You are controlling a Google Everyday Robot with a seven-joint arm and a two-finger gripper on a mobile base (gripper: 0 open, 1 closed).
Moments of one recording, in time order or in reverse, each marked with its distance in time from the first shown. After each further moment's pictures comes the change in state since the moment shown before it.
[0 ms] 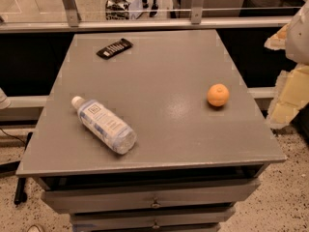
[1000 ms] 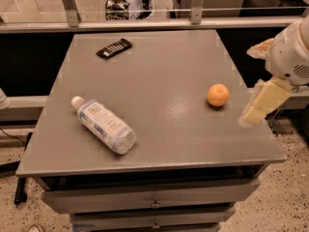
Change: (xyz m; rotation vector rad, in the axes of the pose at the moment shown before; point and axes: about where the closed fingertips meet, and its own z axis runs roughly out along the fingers) arm -0.016 -0.019 0.048 0.036 -0.206 0.035
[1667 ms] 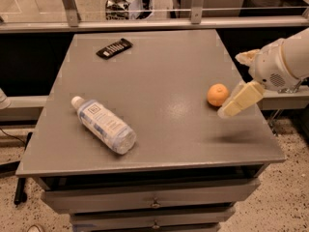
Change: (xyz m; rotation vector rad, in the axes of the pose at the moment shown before) arm -0.002 -0.038 0.063 0.022 -0.220 0.110
